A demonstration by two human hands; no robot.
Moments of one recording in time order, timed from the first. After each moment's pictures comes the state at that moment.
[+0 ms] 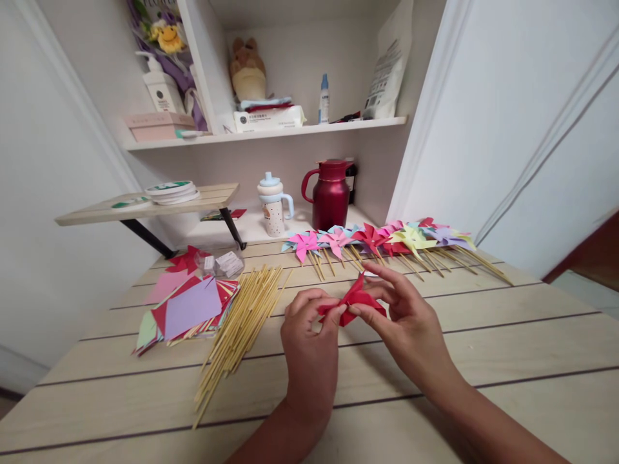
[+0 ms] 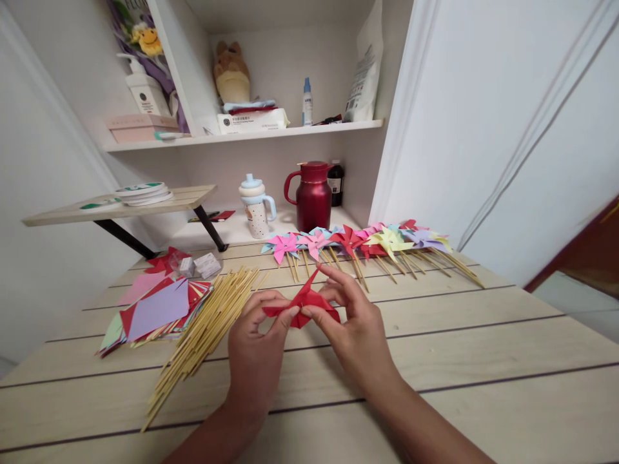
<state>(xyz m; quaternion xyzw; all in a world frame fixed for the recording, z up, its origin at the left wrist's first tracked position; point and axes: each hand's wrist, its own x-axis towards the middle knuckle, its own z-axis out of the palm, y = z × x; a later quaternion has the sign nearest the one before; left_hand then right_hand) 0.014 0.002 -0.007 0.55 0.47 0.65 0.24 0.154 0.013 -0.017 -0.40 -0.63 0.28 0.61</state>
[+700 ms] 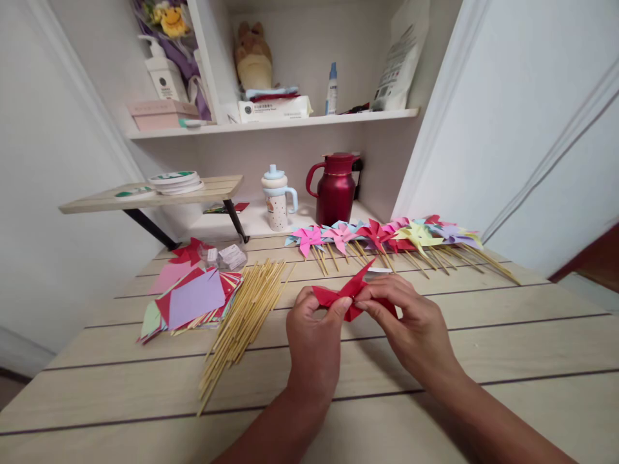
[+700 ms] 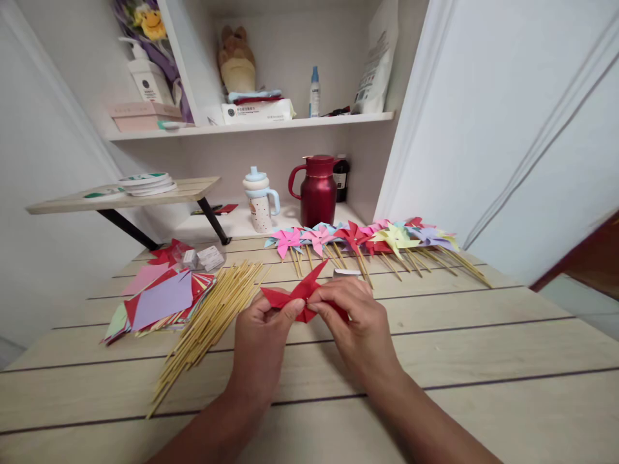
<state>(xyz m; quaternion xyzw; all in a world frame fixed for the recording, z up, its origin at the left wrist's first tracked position) 0.016 0.006 -0.015 0.45 0.48 0.61 0.44 0.157 0.012 -0.011 -0.39 -0.74 0.07 0.55</state>
